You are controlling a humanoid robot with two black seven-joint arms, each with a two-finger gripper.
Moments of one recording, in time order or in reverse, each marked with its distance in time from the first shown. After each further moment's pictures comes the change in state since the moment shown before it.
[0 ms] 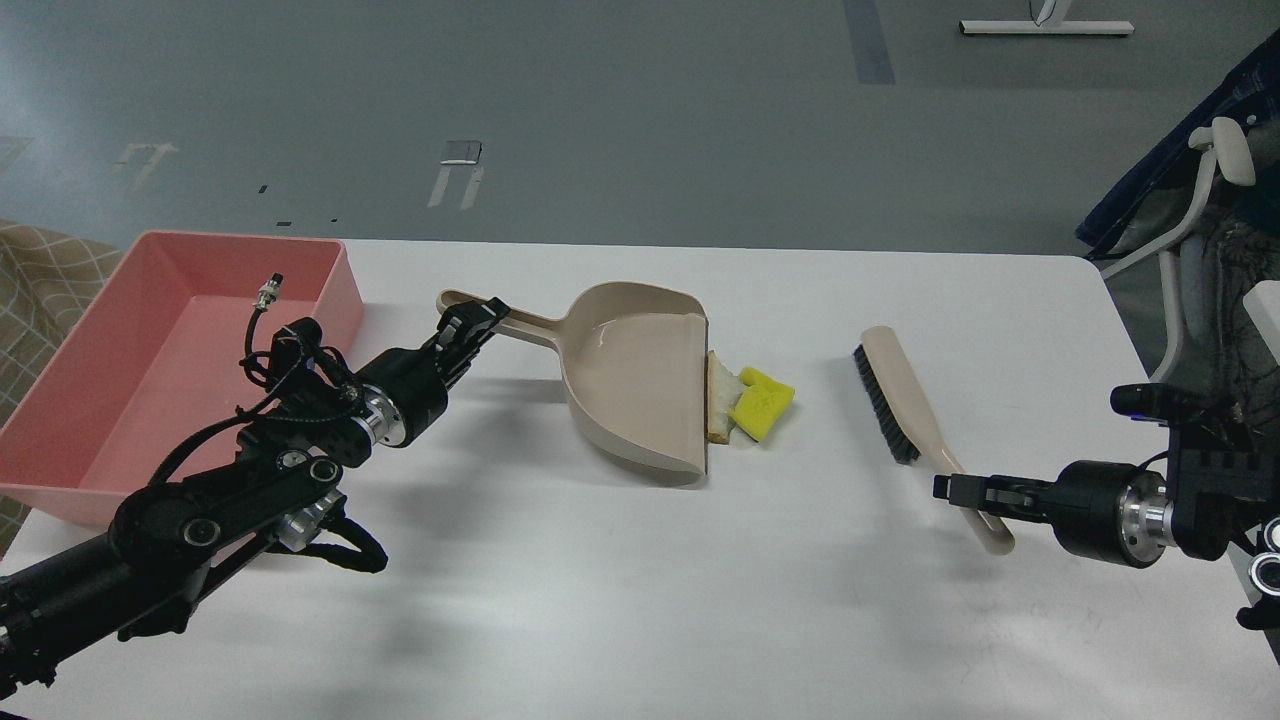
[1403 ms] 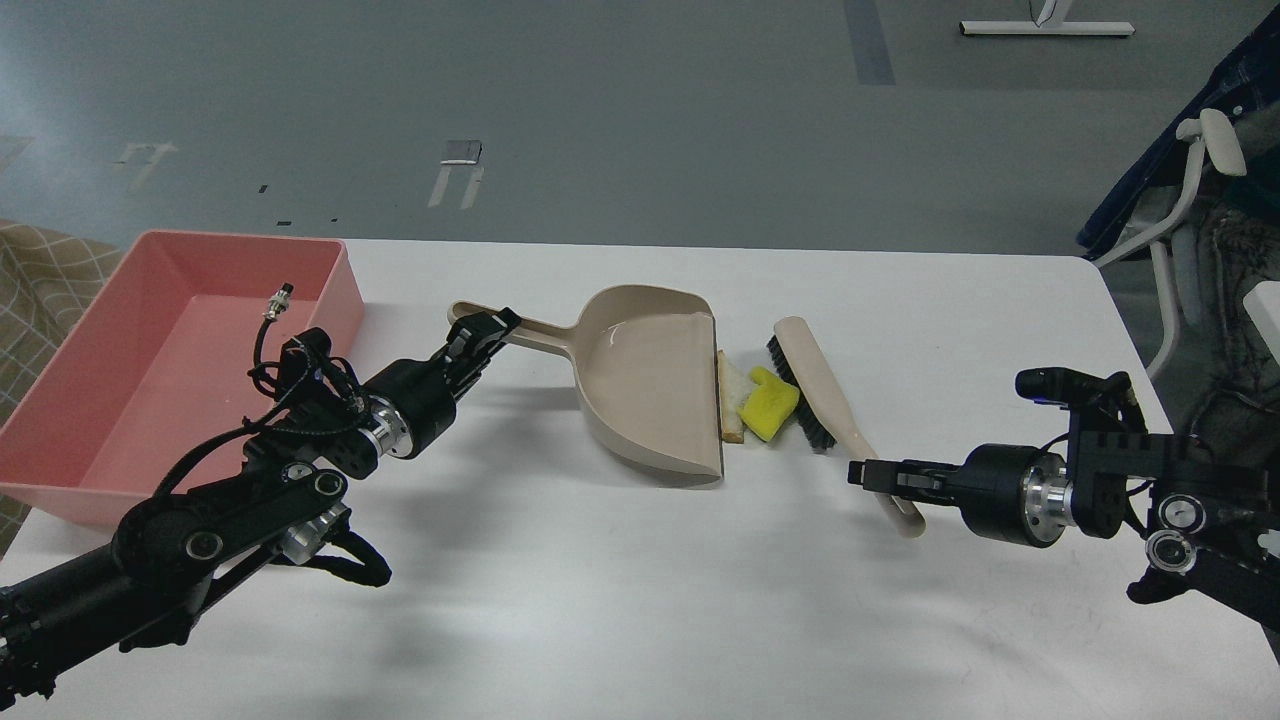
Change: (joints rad) left arm 0.020 -0.001 0.007 -0.028 0.014 -0.001 -0.012; right arm 0.045 0.179 0.002 -0.014 0.015 0.001 -0.064
